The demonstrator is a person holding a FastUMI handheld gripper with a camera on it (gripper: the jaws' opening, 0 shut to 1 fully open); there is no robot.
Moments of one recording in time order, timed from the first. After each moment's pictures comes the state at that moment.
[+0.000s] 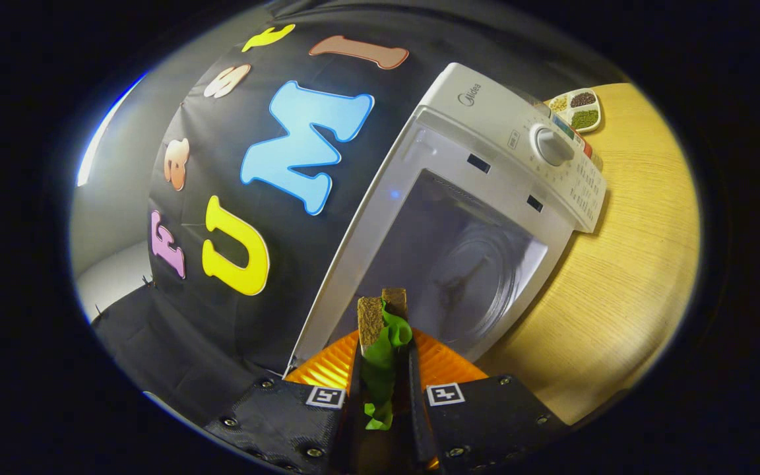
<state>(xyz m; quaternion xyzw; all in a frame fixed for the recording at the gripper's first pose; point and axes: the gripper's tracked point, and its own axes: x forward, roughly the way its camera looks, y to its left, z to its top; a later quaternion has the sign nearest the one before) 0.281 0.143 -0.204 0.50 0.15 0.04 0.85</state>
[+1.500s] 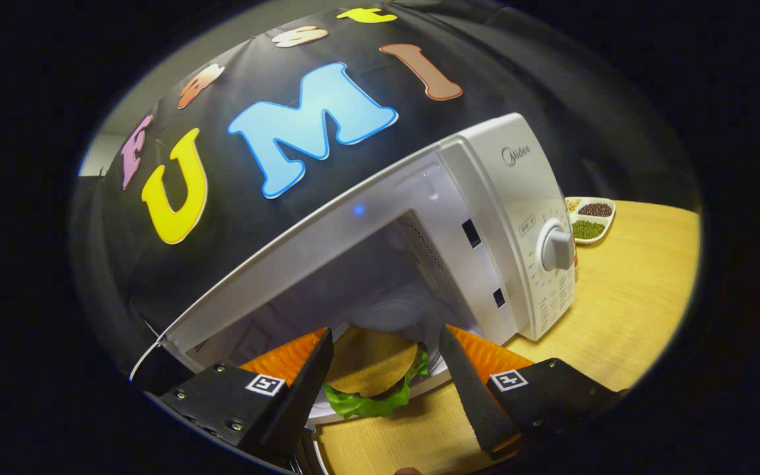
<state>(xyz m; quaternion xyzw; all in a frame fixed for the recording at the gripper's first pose) 0.307 0.083 -0.234 0.25 0.16 -0.06 0.95</state>
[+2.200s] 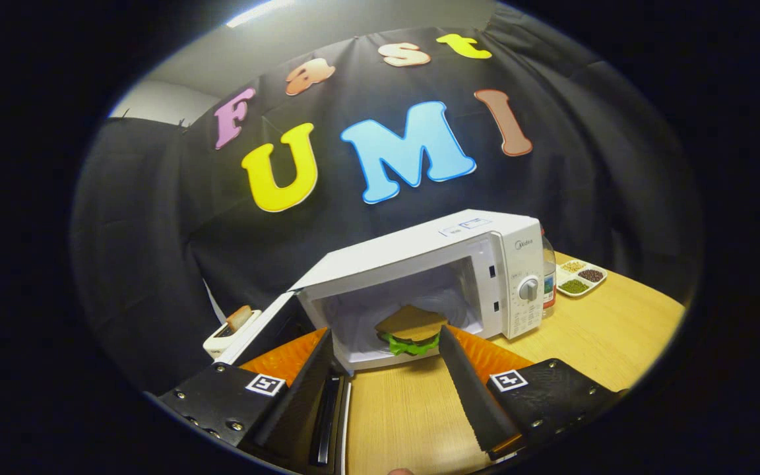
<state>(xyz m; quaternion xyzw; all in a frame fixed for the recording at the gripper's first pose) 0.141 0.141 -0.130 0.12 0.13 0.05 0.98</state>
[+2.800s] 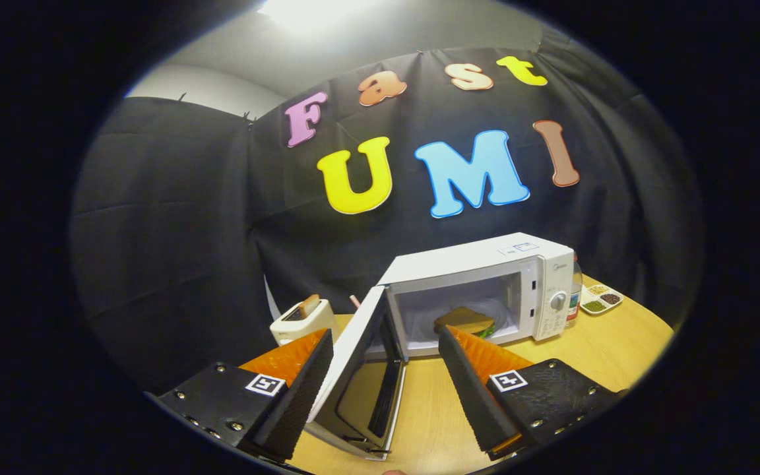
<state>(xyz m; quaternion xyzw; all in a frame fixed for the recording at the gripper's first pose) 0.044 0.219 -0.078 0.08 0.11 0.16 0.98</state>
